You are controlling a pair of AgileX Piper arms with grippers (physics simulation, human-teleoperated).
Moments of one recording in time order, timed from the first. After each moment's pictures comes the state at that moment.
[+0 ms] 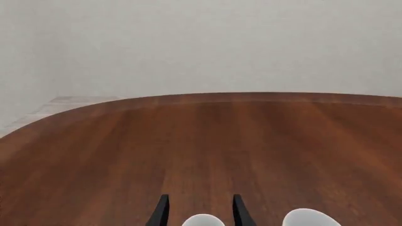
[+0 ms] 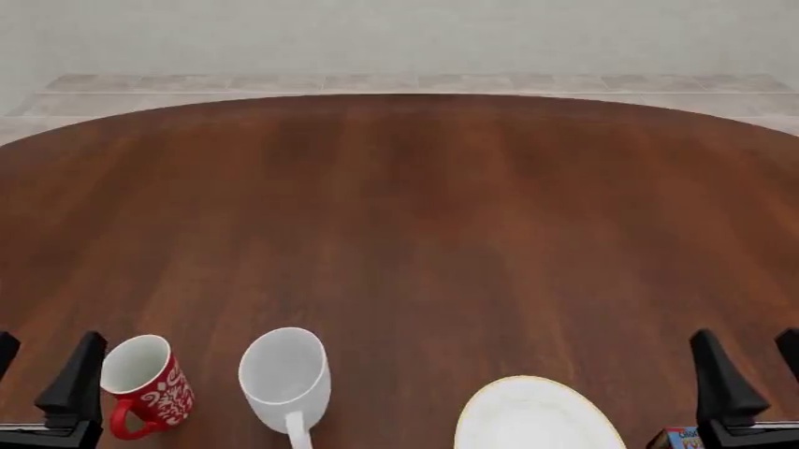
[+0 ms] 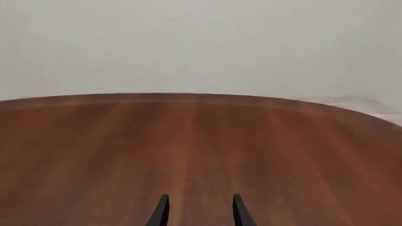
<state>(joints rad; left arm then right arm) 0.00 0.00 -0.01 0.01 0.00 0.02 0.01 -0.02 0.01 0.01</state>
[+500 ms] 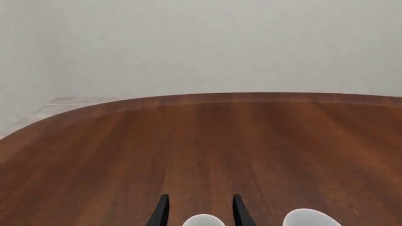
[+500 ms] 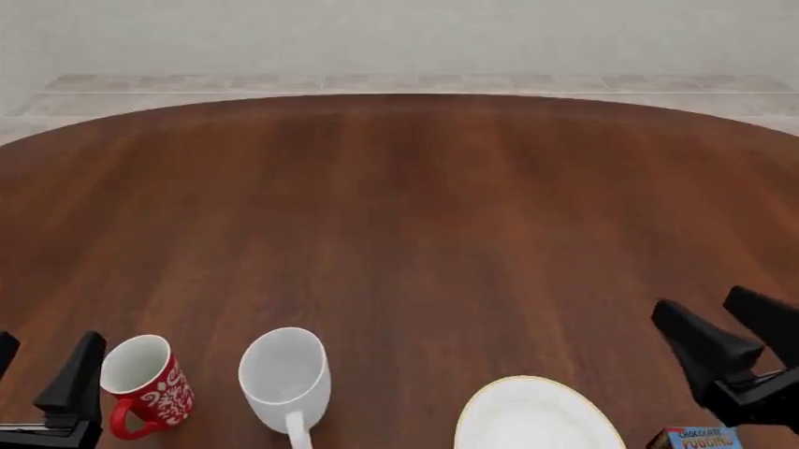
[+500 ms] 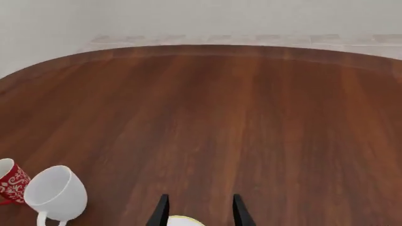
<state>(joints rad) 0.00 0.00 -0.01 0.01 0.00 0.29 0.30 -0.41 0.40 0.12</state>
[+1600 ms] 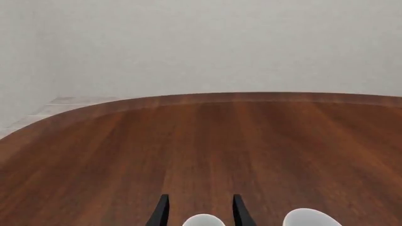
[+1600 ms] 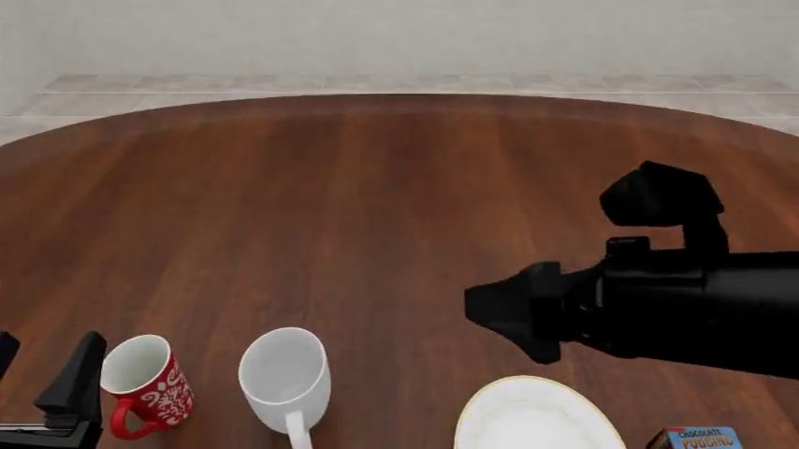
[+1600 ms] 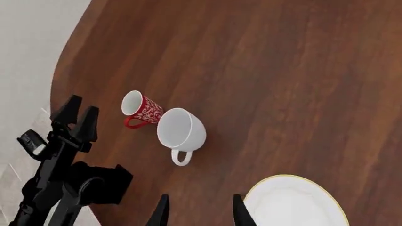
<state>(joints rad) 0.00 0.00 -0.01 0.01 0.00 0.89 0.91 -0.95 0.75 0.56</state>
